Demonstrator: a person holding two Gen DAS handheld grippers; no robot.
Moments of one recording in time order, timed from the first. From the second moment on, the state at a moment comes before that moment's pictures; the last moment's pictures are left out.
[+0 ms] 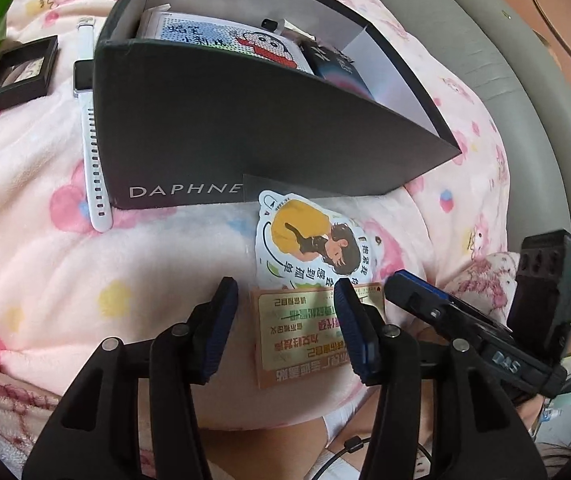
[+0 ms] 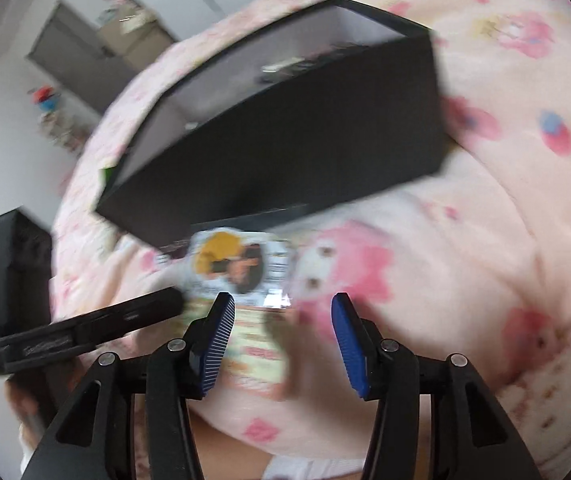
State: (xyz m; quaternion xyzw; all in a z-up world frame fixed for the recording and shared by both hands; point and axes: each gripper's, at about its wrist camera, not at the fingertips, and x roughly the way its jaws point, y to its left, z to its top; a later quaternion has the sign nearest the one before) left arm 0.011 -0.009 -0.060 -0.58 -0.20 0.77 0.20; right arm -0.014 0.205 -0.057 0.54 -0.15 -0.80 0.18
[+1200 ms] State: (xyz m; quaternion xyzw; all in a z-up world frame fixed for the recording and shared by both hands) left arm -0.141 0.046 -0.012 -0.57 -0.16 0.79 0.18; right arm -0.164 0.249 0.012 0.47 -0.12 -0.85 0.20
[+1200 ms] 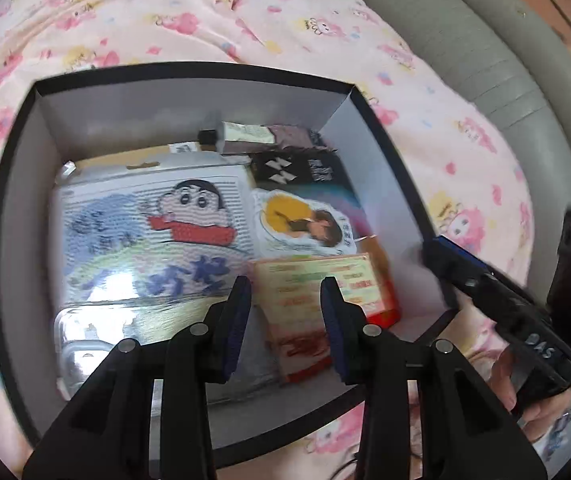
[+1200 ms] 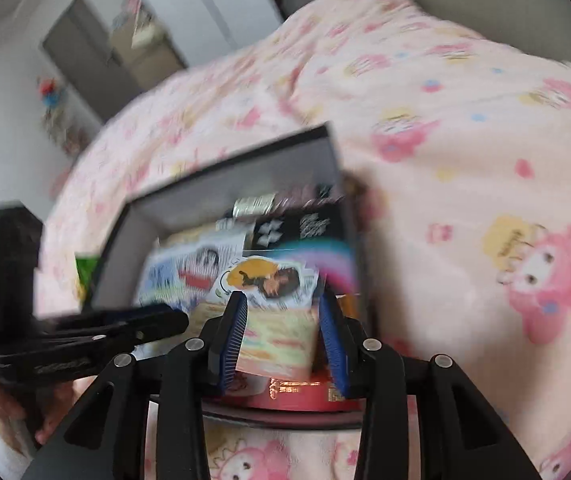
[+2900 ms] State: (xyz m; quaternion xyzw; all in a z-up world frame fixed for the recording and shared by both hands) left arm -0.126 0.096 0.020 -0.51 -0.07 0.84 0.15; right arm -0.146 0.238 0.027 0.45 -0.03 -0.88 0.14
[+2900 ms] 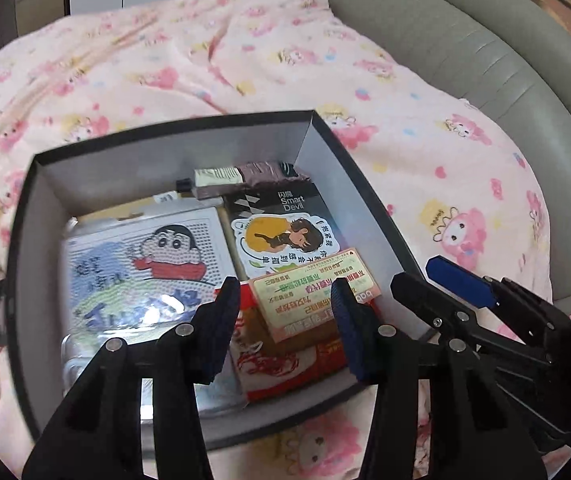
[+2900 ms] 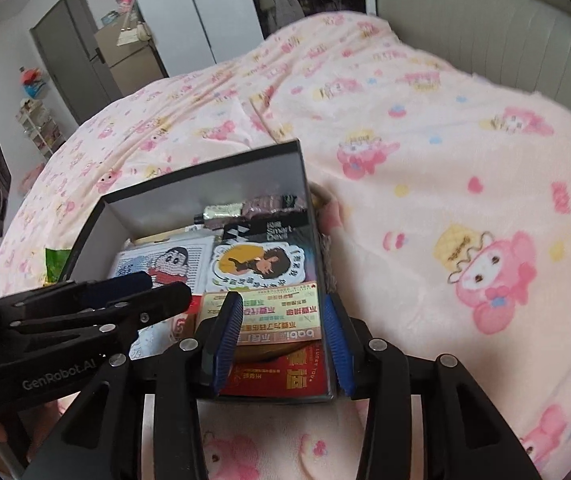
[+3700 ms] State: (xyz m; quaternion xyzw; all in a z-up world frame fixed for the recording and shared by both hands) left arm 0.023 -0.005 0.070 -0.46 -0.09 0.88 0.09; right arm -0.016 0.142 0.068 0.41 0.00 -0.89 0.22
